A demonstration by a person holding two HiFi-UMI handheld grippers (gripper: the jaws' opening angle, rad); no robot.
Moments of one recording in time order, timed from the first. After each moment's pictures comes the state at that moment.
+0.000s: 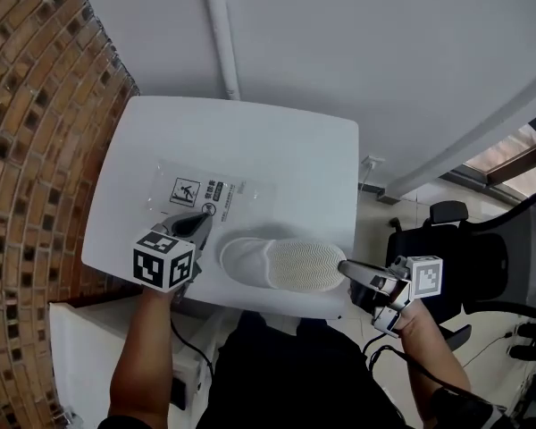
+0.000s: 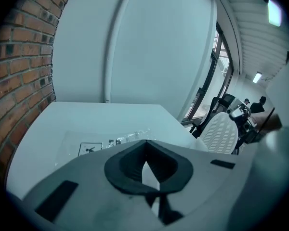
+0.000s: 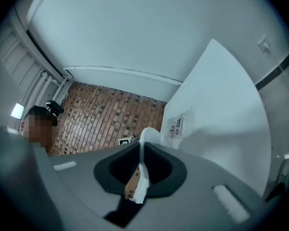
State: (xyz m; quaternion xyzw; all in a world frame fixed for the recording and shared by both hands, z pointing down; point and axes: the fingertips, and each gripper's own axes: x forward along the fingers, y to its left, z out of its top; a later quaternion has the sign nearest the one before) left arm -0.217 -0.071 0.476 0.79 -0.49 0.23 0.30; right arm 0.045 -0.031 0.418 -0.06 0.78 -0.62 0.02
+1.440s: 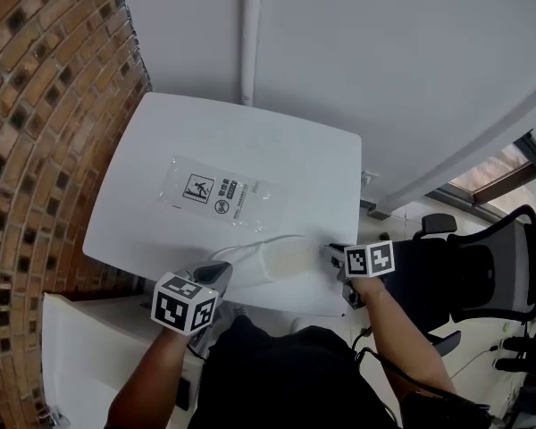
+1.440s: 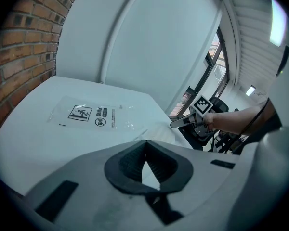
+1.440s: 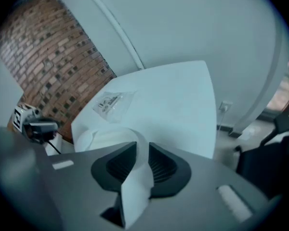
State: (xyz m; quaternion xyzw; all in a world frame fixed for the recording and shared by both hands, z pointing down) left arm -0.190 0.049 0.492 0.79 -0.44 0.20 0.37; right arm 0.037 -0.057 0.576 -0.33 0.78 -0.40 -0.36
